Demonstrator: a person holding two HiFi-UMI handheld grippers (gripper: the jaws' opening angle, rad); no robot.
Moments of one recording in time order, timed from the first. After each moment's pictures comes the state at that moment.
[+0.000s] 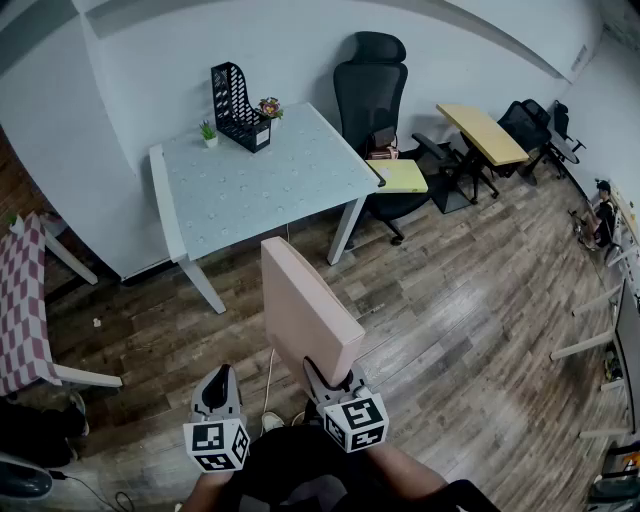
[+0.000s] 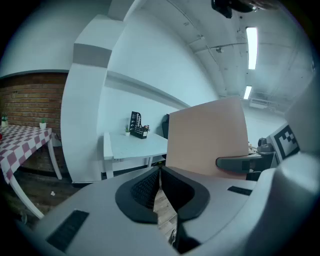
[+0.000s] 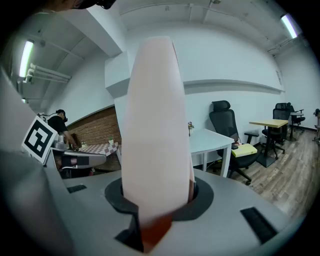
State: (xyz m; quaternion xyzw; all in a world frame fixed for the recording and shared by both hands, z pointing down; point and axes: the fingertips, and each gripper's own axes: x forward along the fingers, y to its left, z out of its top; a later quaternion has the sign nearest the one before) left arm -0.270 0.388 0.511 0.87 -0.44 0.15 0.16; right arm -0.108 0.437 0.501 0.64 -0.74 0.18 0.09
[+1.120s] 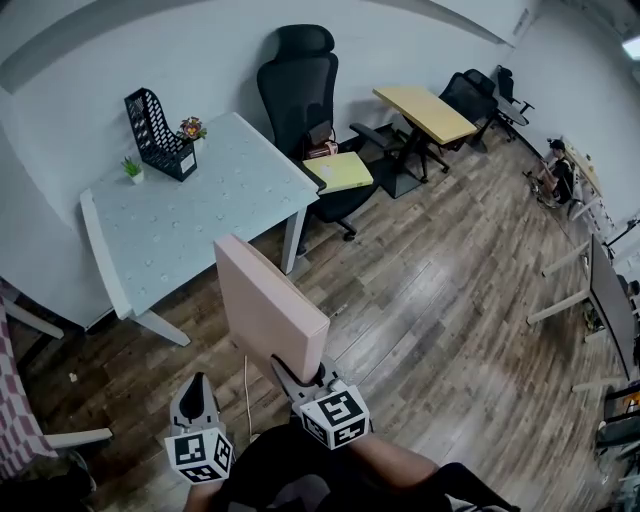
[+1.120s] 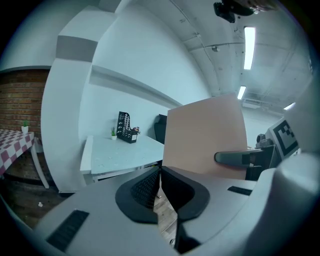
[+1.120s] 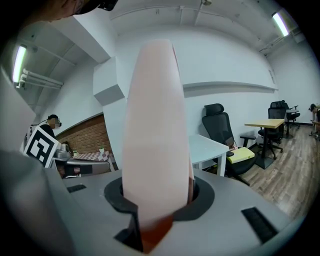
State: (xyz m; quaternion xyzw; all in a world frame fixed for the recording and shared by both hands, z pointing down) left arm -0.178 0.303 0.497 0.89 -0.40 0.15 0.14; right arm -0.026 0.361 0.476 0.66 -0.72 0.18 0.05
